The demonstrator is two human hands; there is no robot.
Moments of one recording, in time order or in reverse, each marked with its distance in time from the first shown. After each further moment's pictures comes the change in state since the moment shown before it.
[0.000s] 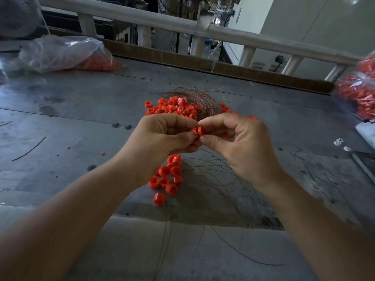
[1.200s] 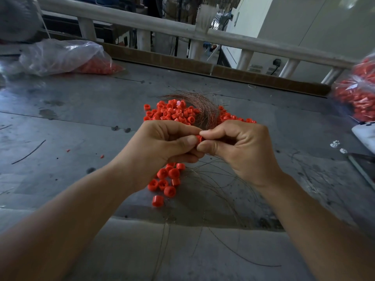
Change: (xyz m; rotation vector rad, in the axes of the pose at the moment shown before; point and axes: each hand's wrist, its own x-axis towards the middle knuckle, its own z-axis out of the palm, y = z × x) left_hand -0.005 -0.002 0.000 0.006 -0.097 0.001; right_hand -0.003 0.002 -0.003 -0.005 0.041 -0.178
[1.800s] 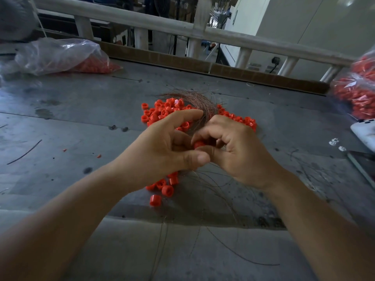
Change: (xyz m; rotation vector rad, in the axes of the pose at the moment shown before) left_hand -0.003 -0.001 0.000 0.234 -0.143 0.097; right_hand 0.003 -0.004 -0.008 -0.192 -0.297 -0.006
